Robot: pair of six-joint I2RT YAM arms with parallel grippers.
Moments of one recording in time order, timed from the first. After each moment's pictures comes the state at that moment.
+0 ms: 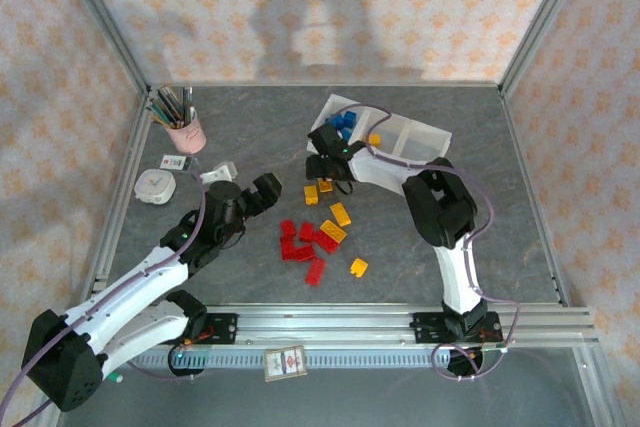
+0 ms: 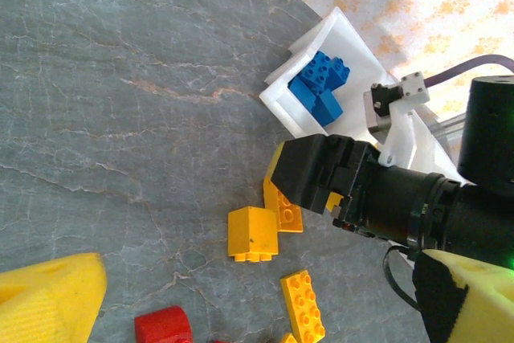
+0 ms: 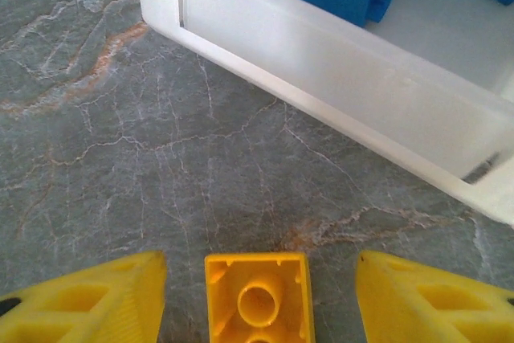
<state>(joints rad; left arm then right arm) -0.53 0.89 0.54 -0.15 -0.21 -0.93 0.67 2.10 1.52 -0.43 0.09 0.55</state>
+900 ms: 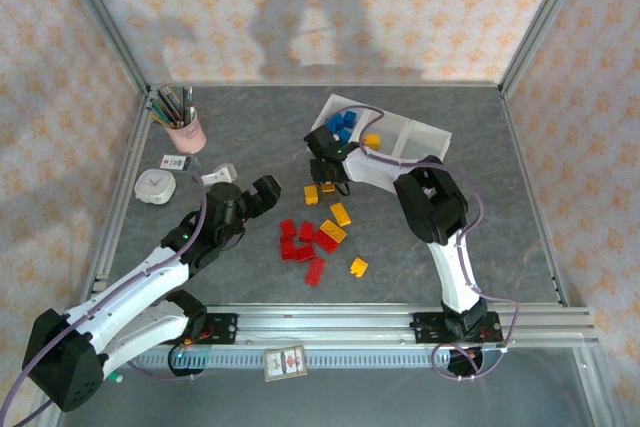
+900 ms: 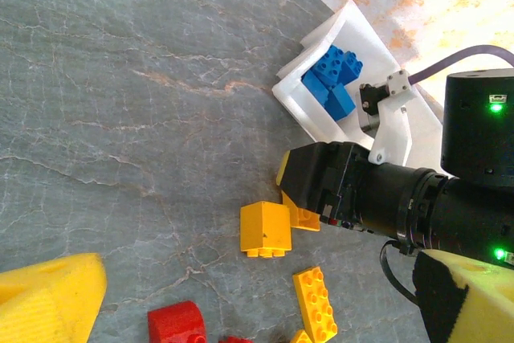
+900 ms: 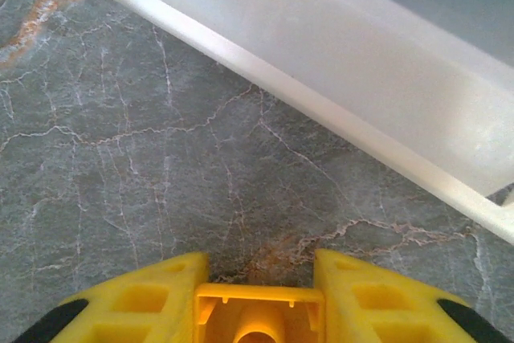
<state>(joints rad) -0.52 0.90 0.53 -0.15 -0.21 -0.93 0.68 2.16 1.56 -0.49 0.15 0.50</state>
